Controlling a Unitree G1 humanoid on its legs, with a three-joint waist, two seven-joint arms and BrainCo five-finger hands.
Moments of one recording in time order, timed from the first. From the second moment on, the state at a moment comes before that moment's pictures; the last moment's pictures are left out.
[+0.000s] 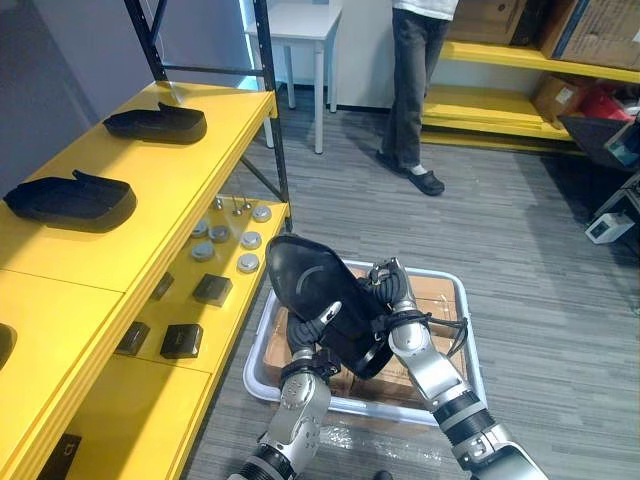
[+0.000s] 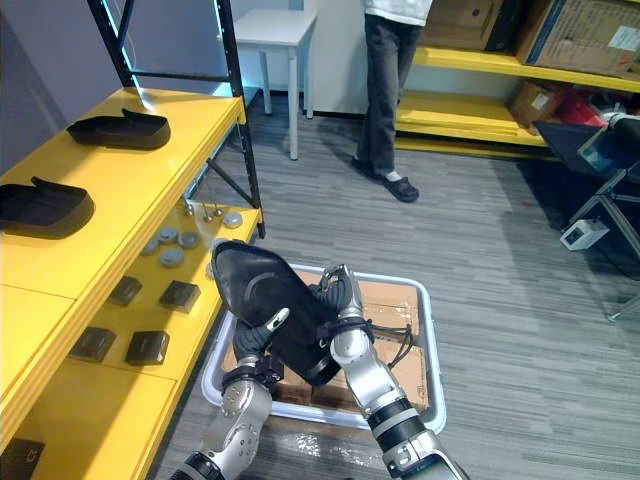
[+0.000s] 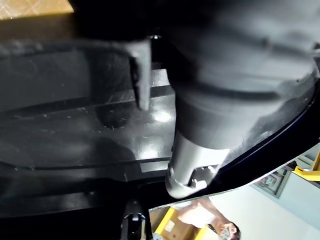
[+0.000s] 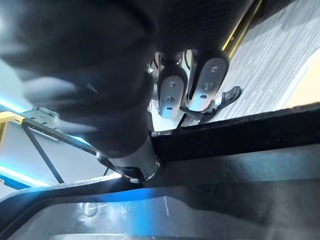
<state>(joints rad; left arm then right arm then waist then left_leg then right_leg) -0.31 -0.01 -0.47 0.41 -0.71 -0.45 0.44 -0.54 -0.12 0.33 0.28 -0.16 0.21 -0.37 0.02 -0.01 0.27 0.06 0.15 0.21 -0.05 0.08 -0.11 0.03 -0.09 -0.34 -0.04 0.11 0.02</state>
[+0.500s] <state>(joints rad) -0.17 0.02 -0.45 0.14 -0.82 -0.51 0.31 -0.33 -0.19 0.37 -0.14 -0.04 0.04 -0.35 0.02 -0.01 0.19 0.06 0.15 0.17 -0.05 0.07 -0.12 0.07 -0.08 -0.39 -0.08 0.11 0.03</state>
